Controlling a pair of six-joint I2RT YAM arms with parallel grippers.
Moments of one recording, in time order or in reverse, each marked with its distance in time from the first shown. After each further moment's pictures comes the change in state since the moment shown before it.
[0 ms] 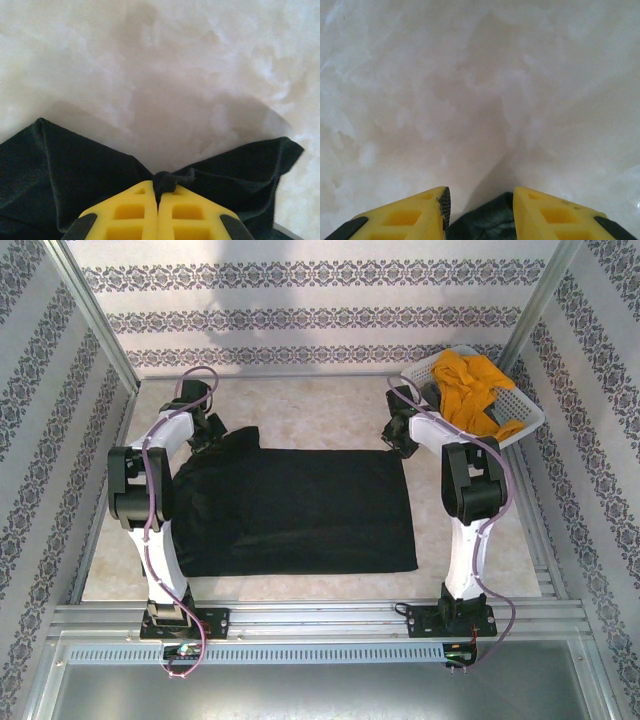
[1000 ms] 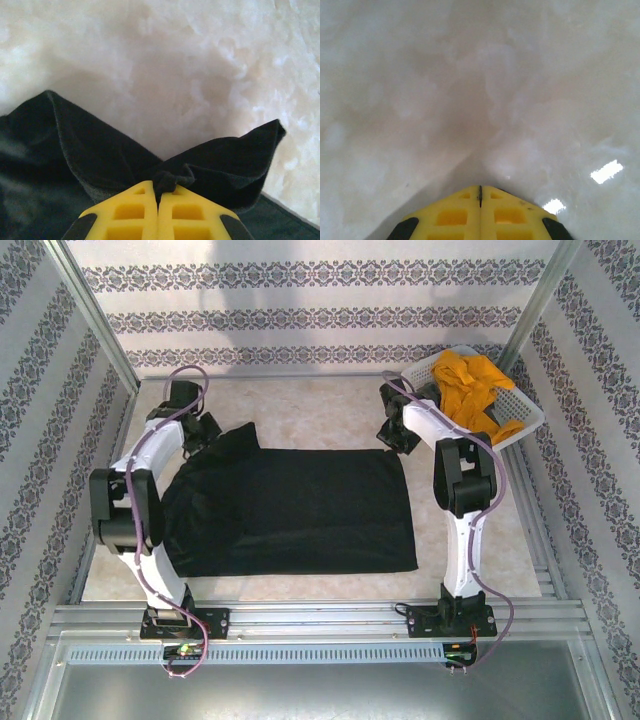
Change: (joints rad) left arm 0.000 -0.235 -0.157 -0.007 0.022 -0.039; right arm 0.022 0.063 0.176 -0.266 0.016 -0.019
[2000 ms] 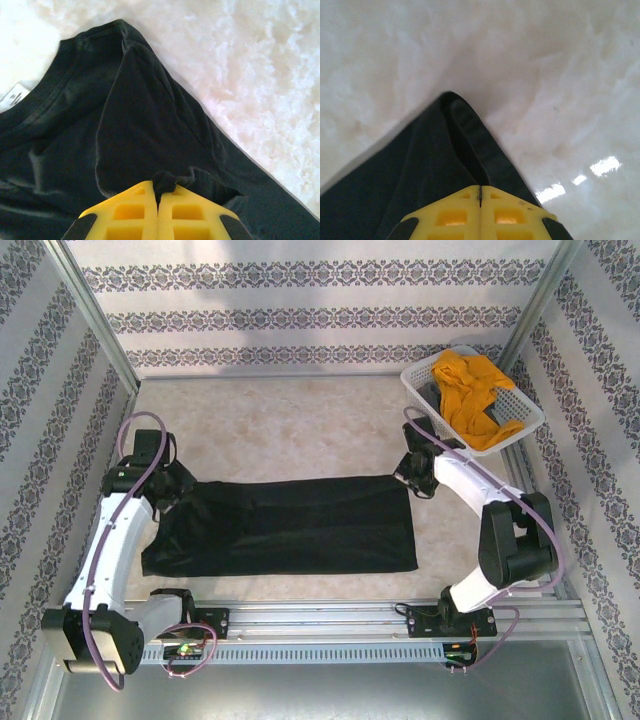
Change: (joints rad) left arm 0.010 -0.691 -0.345 -0.387 -0.105 -0.154; right arm 0.013 -0.606 -0.691 0.152 -0.093 -0.077
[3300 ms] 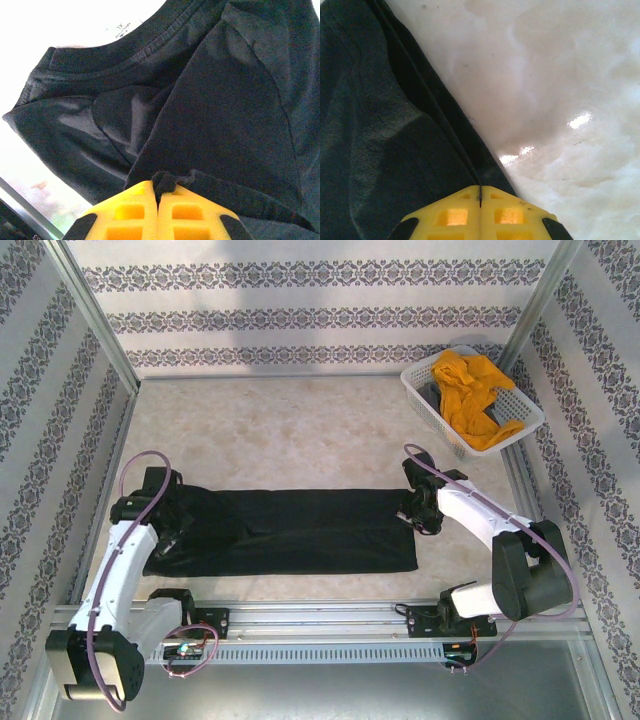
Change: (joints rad) left arm 0.003 -0.126 -0.268 -0.089 -0.119 -0.089; right arm 0.052 -0.168 -0.253 -0.078 -0.057 0.034
